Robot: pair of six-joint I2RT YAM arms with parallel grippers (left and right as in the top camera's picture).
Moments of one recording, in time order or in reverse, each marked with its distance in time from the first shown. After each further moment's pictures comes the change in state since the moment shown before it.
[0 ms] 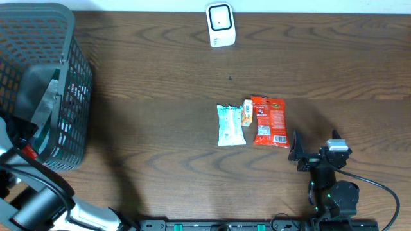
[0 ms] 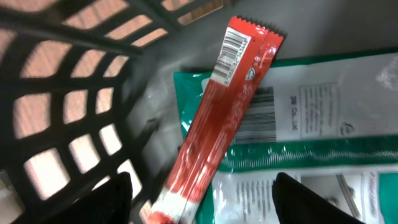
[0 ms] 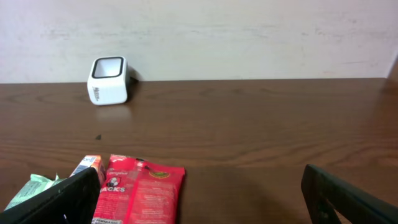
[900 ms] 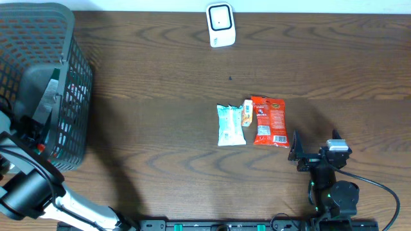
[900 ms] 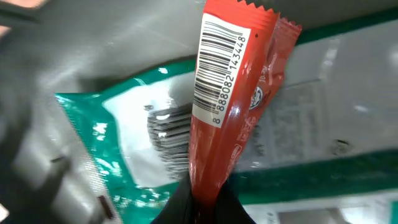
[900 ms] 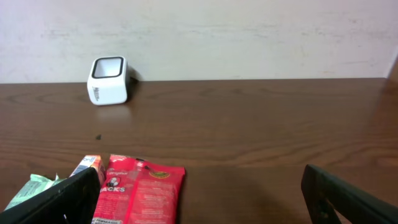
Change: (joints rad) left arm 0.000 0.135 0.002 0.066 0.154 0.087; right arm 0.000 0.000 0.000 0.000 0.000 0.000
